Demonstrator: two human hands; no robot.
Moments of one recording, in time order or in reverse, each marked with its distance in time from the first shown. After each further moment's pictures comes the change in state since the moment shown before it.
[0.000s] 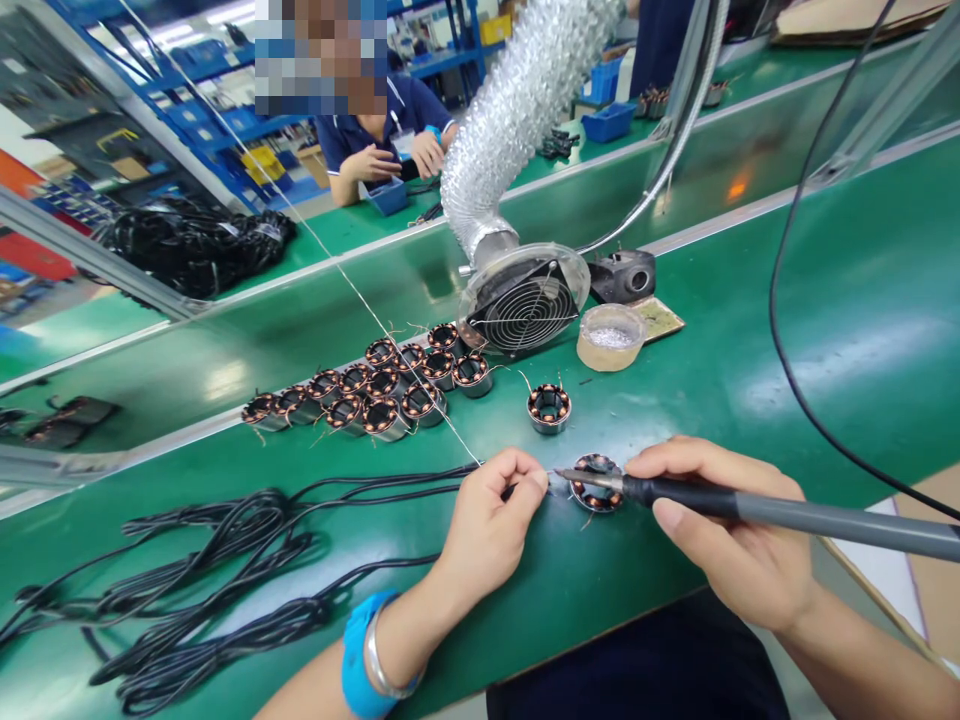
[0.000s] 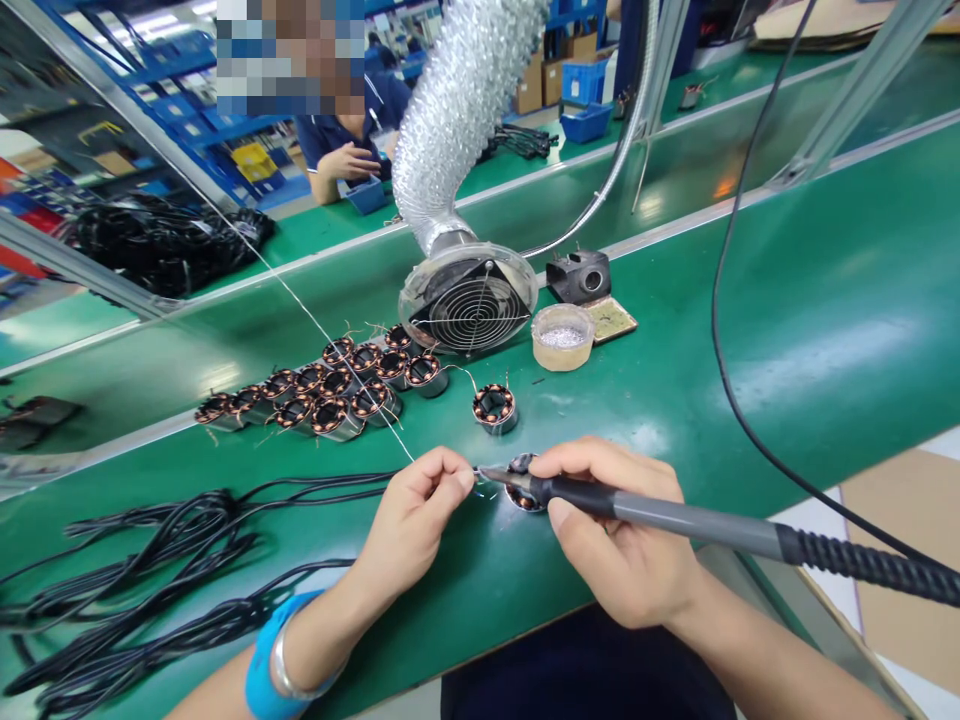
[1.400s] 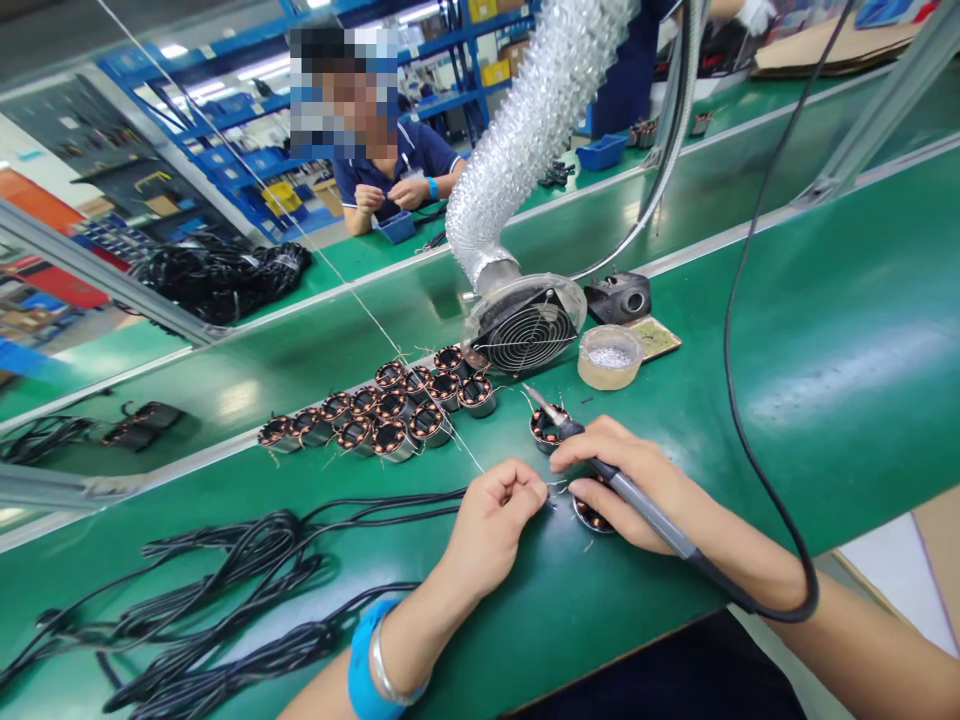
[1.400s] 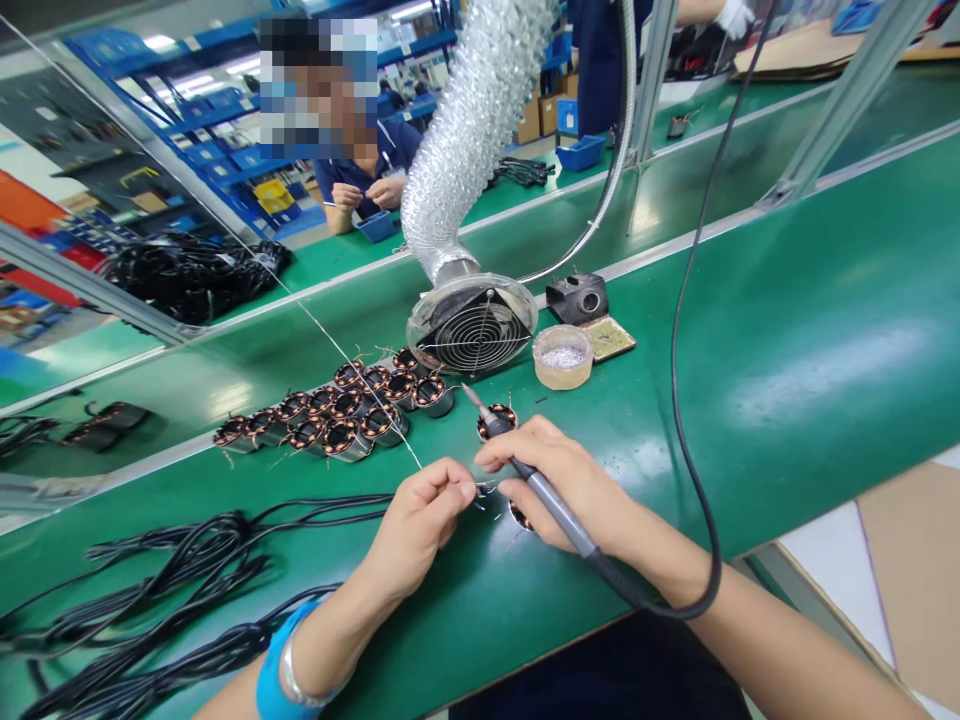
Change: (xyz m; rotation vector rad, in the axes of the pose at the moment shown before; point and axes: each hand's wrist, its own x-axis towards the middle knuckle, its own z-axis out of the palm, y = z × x) left_hand 0.011 -0.006 -0.006 -0.173 -0.079 -0.090; right_hand 0.033 0.033 0.029 -0.014 -0.321 -0.124
